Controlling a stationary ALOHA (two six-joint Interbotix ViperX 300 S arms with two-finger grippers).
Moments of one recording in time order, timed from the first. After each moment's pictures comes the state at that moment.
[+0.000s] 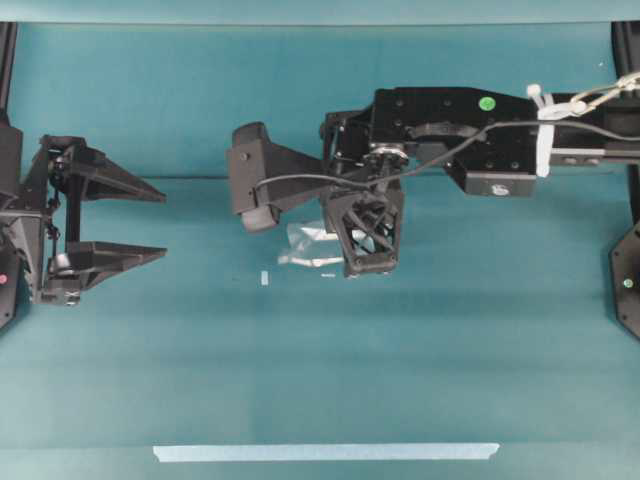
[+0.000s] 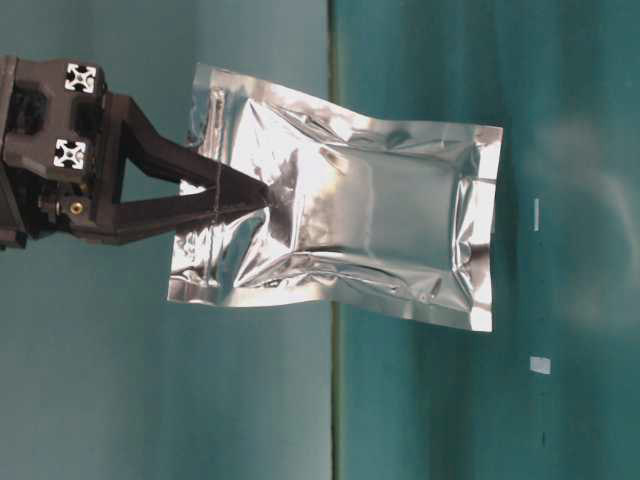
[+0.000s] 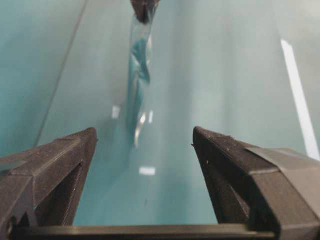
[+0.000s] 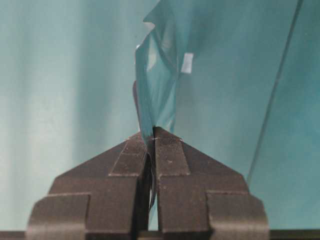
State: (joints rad) left arm 0.05 -0.76 1.14 0.00 -0.10 -0.08; right arm -0.10 0.20 -0.04 0.06 1.23 -0.28
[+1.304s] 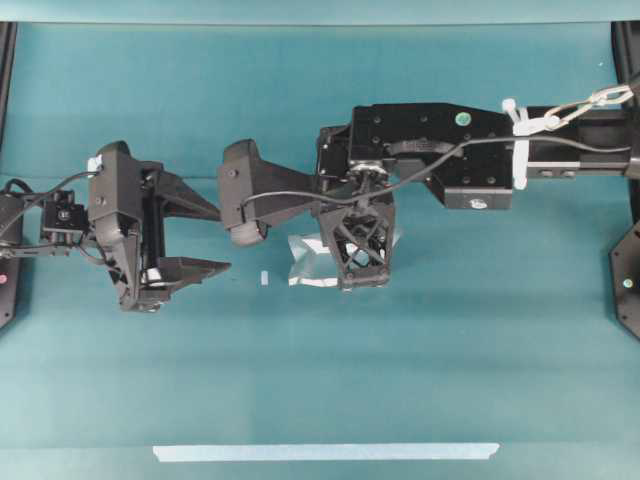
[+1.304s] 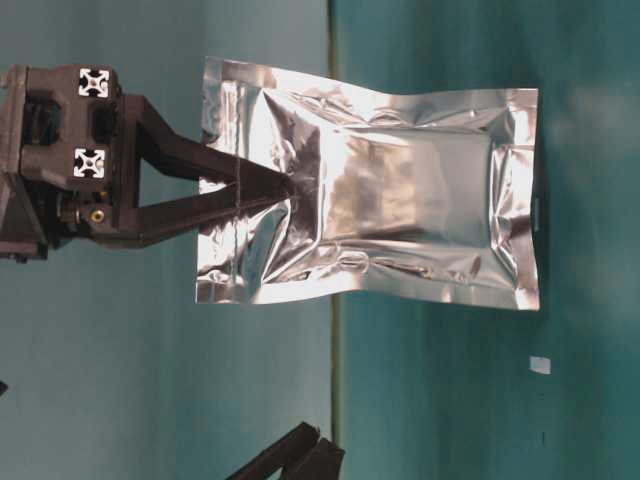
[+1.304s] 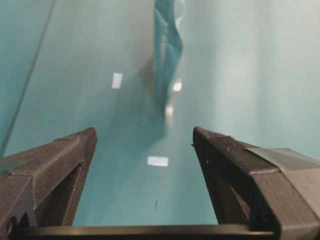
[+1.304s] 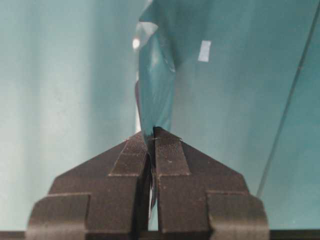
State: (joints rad) left arm 0.06 -0.31 1.08 0.01 -0.36 -0.07; right arm -0.08 0.24 -0.08 0.06 1.30 -0.23
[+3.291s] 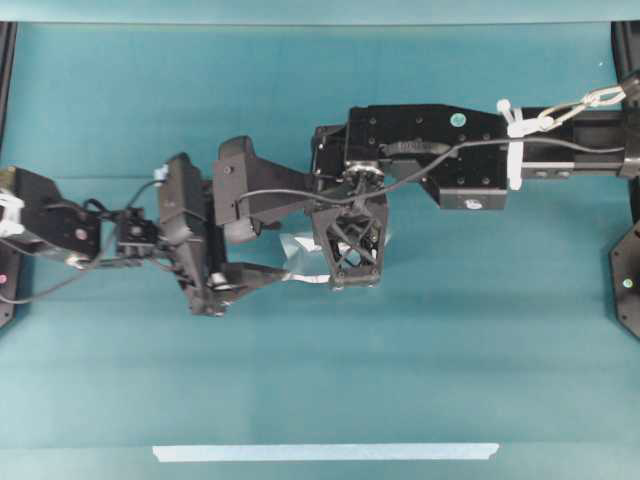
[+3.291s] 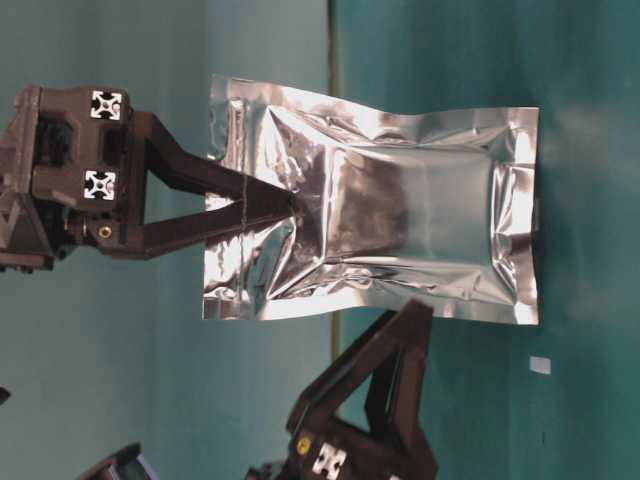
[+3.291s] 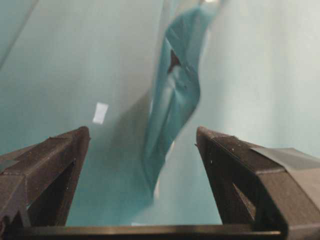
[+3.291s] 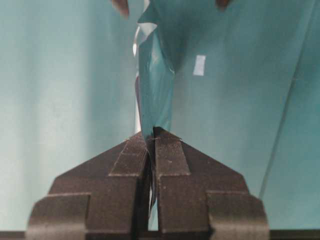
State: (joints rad) left arm 0.06 0.13 0.94 0.01 -0.76 -0.21; right arm -0.08 0.25 -0.08 0.06 1.26 -0.22
